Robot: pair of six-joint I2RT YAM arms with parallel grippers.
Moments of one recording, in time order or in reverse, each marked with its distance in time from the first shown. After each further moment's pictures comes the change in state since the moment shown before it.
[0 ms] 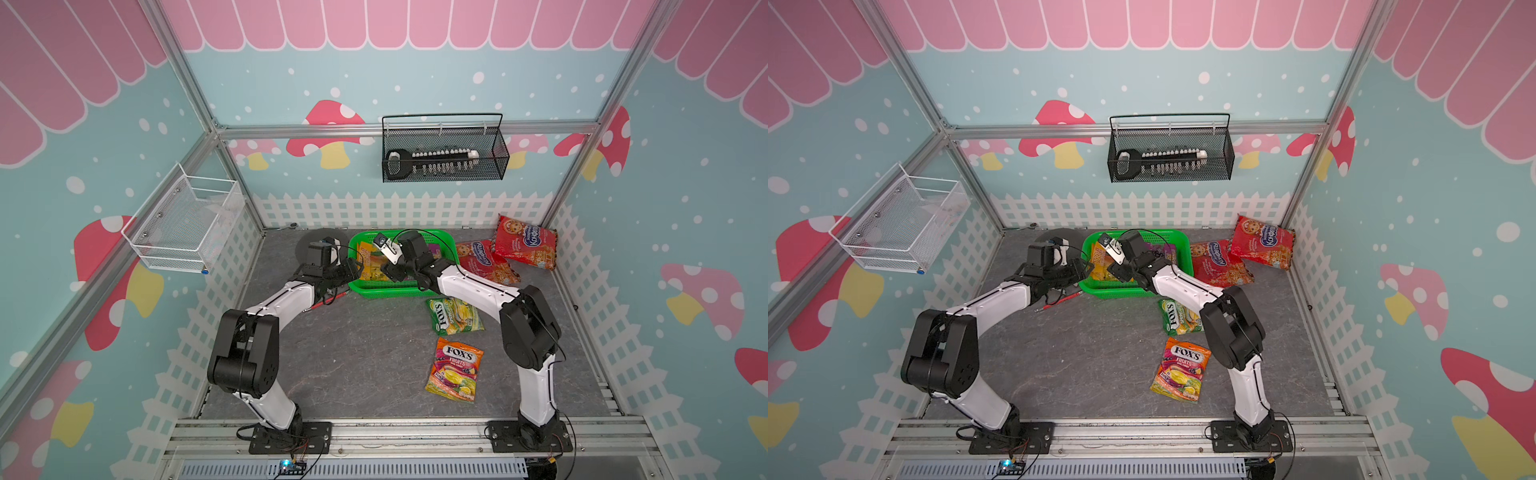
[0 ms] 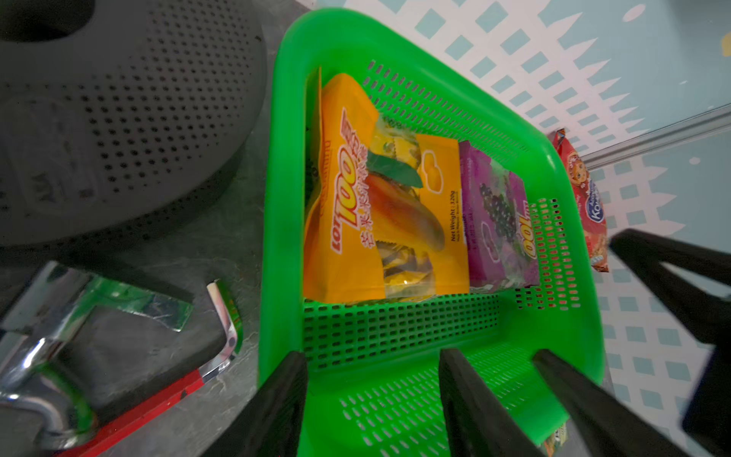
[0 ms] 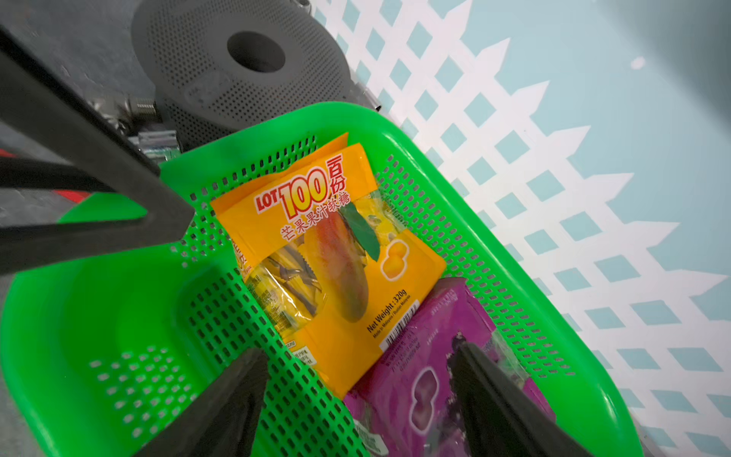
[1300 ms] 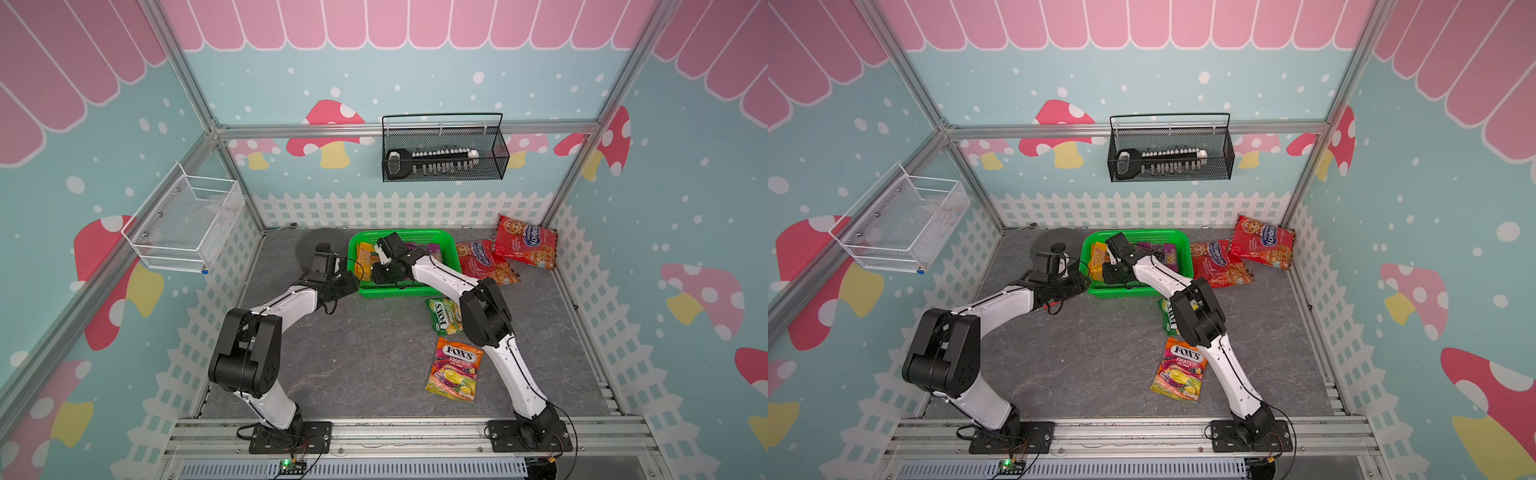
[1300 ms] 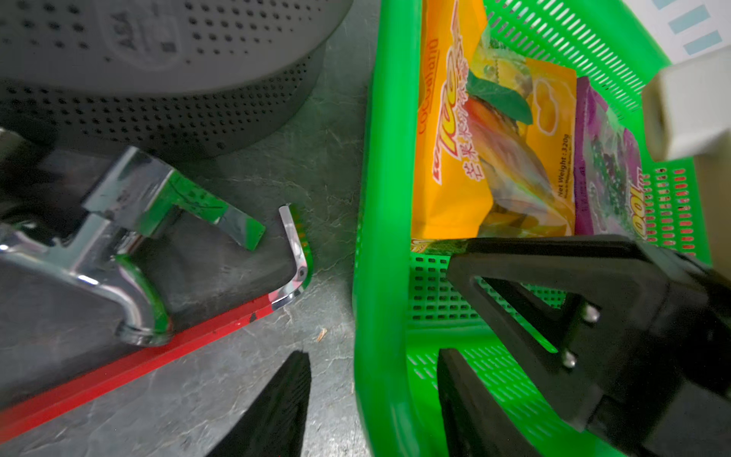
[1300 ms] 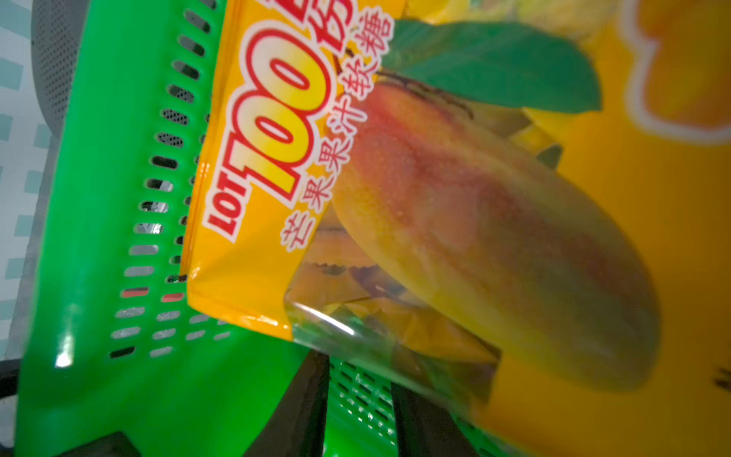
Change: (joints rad) left arm -0.025 0.012 -0.046 -0.095 -0.120 0.005; right arm -0.003 0.456 0.532 -0.427 -0.232 0.821
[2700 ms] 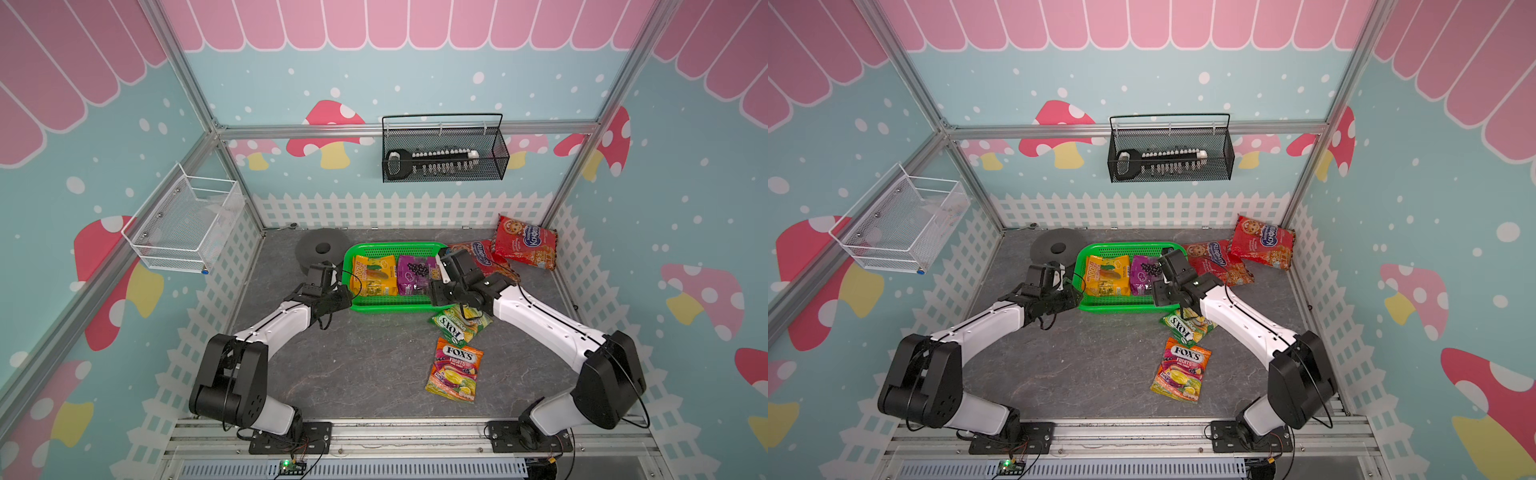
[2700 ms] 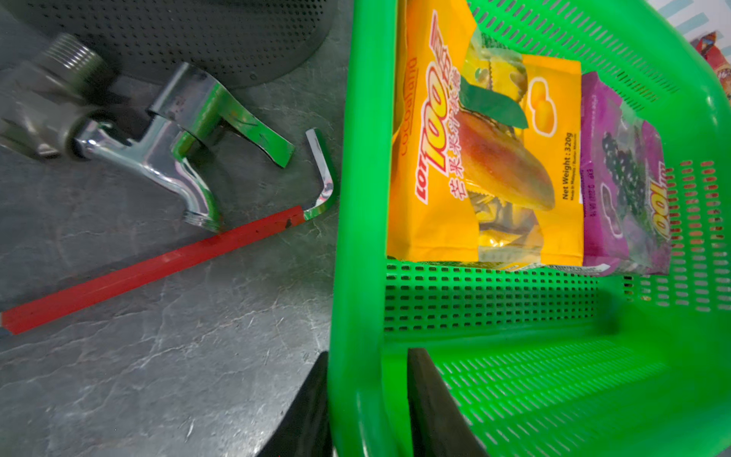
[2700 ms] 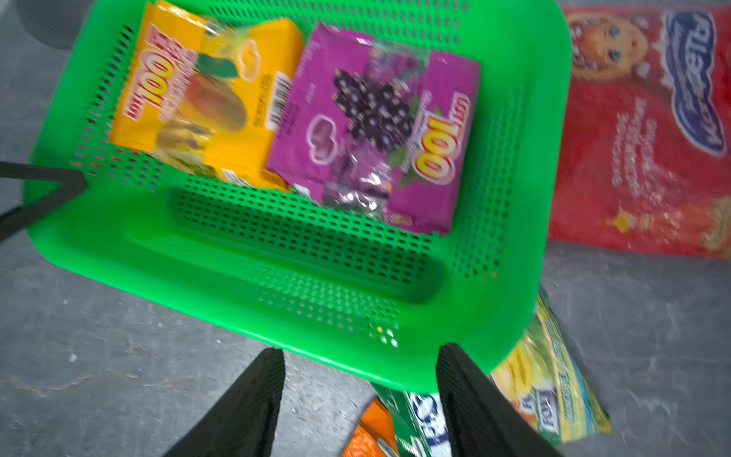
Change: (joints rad) left arm -0.019 -0.199 -0.147 -0.092 -0.025 0.067; right arm -0.078 -0.994 -0.996 -0.023 0.247 -0.111
